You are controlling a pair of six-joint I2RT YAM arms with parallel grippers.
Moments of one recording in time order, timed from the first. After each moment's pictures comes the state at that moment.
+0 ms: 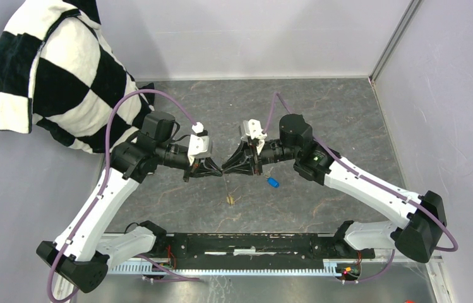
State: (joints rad) left arm -0.49 1.02 1.20 -0.91 1.00 0.67; right arm 0.85 1.26 1.07 0.07 -0.86 -0.10
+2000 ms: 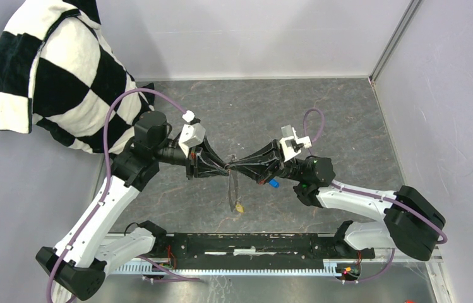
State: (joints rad) left arm -0.49 0.95 1.07 -0.42 1.19 0.17; right arm 0.90 1.28 0.59 1.37 -0.58 0.56
